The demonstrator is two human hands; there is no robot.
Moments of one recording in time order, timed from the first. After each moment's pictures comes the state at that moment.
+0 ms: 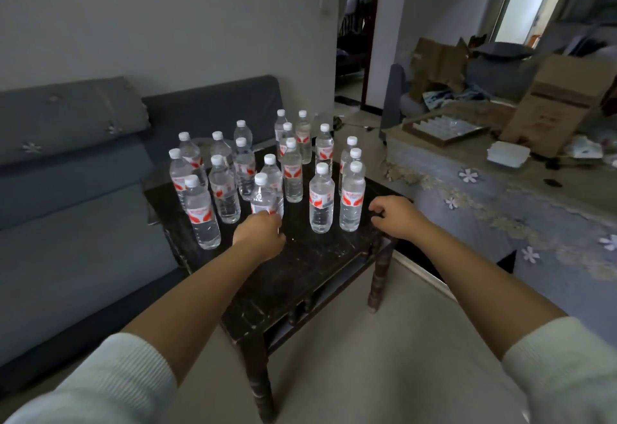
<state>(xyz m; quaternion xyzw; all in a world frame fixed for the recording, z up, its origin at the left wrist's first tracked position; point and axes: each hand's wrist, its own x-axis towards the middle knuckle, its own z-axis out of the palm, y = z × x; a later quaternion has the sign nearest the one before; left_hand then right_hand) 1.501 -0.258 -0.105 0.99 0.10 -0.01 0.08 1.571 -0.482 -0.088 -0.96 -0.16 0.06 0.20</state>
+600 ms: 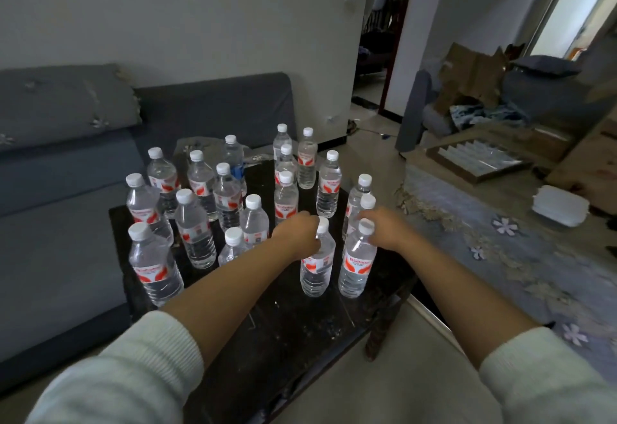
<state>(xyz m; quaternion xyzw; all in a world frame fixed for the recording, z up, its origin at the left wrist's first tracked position) 1.731 -0.275 -0.106 0.99 0.03 -0.05 0.12 1.808 -0.438 -0.113 -0.96 -0.24 0.09 0.13</state>
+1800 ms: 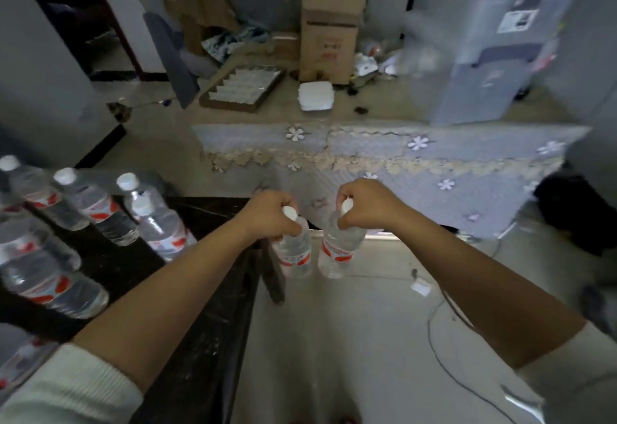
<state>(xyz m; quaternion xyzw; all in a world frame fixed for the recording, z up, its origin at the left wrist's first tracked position) 1.777 -0.490 -0.115 0.89 -0.26 -0.25 0.29 1.693 -0.645 -0.105 -0.96 0.11 0.05 0.25</state>
